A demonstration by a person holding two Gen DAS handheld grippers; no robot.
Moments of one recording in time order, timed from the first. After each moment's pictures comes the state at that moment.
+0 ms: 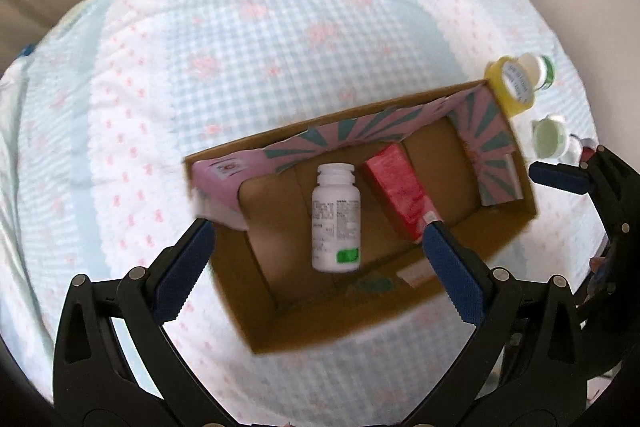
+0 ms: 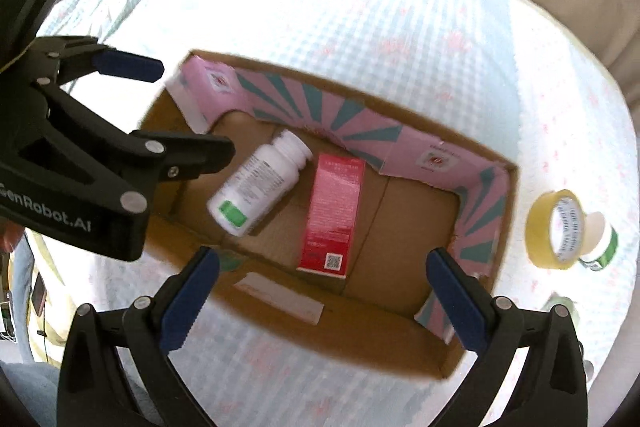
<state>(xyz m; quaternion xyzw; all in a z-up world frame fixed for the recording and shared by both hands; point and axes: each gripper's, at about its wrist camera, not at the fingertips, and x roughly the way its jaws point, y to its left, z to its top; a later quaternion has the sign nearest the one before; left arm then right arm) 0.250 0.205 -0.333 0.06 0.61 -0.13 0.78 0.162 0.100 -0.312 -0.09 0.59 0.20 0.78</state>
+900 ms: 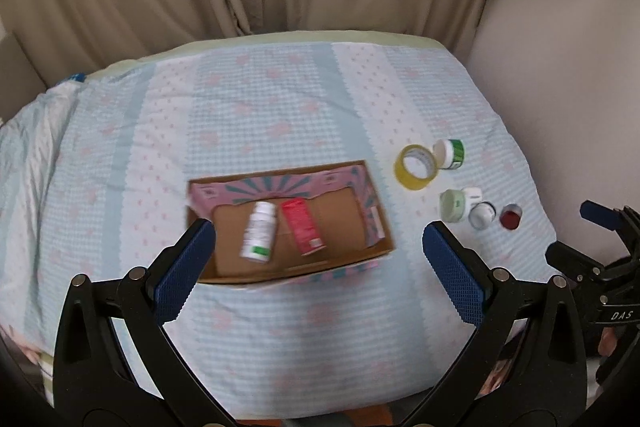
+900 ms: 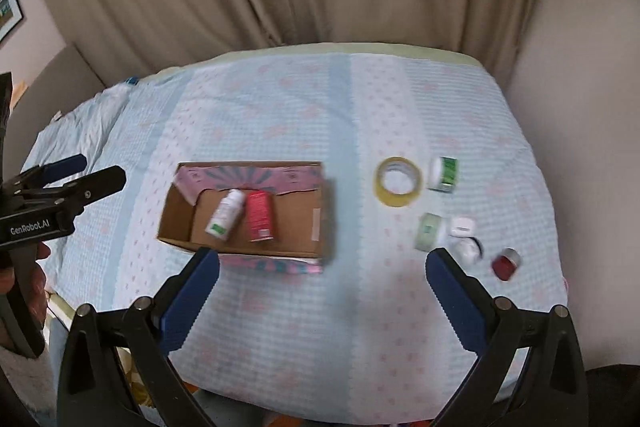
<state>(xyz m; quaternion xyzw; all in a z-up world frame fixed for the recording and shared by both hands) 0.114 0.103 -0.150 0.01 0.48 -0.09 0.87 0.038 -0.069 -0.130 0.02 0.50 0.05 0.86</state>
